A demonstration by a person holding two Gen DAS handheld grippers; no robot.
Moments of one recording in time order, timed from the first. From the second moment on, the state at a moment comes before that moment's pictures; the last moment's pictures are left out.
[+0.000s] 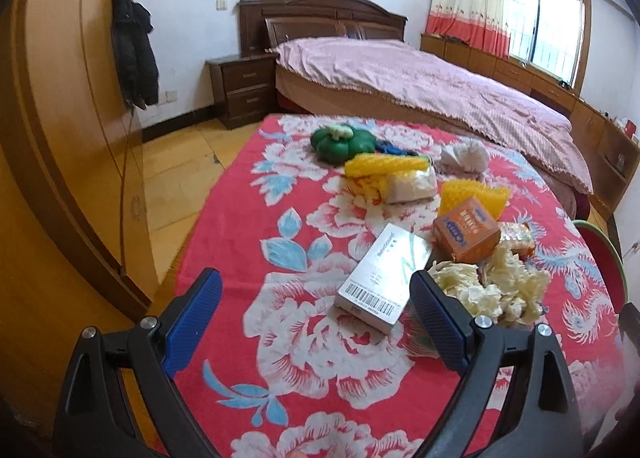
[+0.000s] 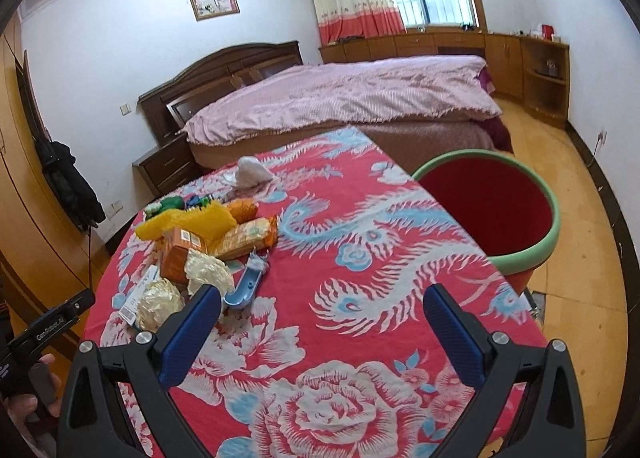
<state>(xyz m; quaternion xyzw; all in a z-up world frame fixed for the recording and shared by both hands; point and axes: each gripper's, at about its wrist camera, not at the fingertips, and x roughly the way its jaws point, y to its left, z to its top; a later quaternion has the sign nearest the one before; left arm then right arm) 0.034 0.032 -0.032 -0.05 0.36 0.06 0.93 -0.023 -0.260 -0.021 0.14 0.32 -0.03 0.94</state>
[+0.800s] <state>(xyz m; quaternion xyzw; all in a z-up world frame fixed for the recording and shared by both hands) 0.105 0.010 -0.081 -0.02 0.44 -0.02 0.90 0.010 -0.255 -0.051 0.11 0.40 -0.04 0.91</state>
